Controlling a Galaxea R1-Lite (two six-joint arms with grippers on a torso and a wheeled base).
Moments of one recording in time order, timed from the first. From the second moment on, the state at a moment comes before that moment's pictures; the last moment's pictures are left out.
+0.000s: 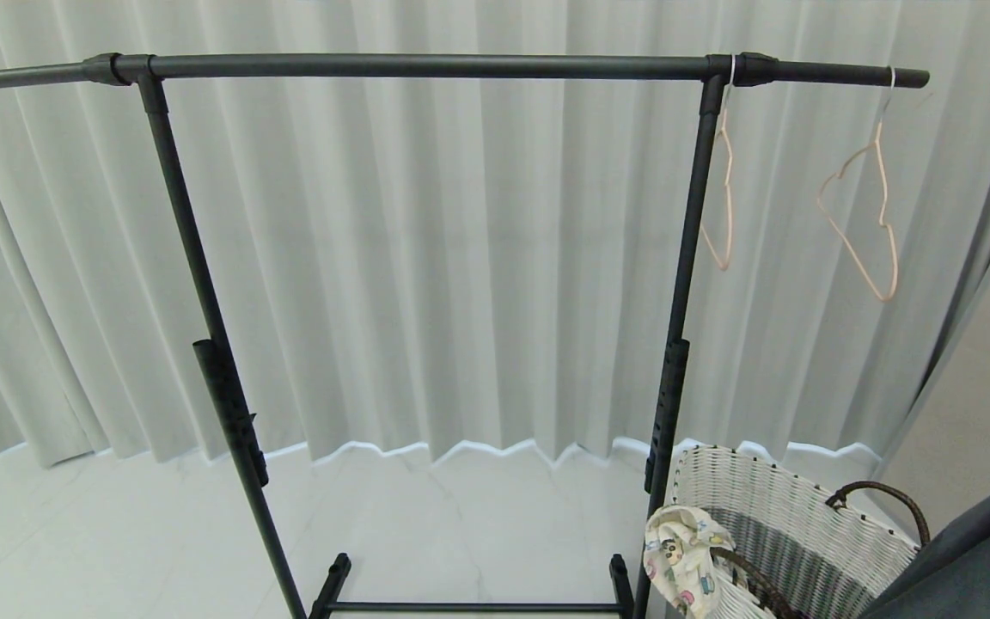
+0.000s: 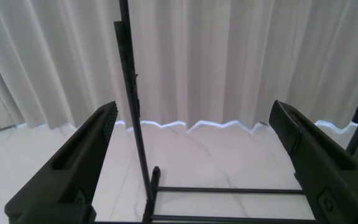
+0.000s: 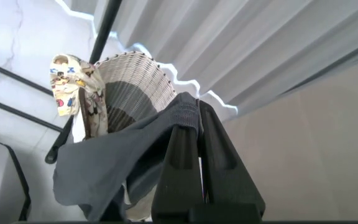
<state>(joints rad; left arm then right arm) 0.00 0.00 0.00 0.00 -0.01 0.08 0.29 0.82 -0.78 0.35 -0.15 -0.43</state>
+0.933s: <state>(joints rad) 0.00 0.00 0.00 0.00 -0.01 0.08 0.32 0.83 -0.74 0.35 -0.15 -0.43</state>
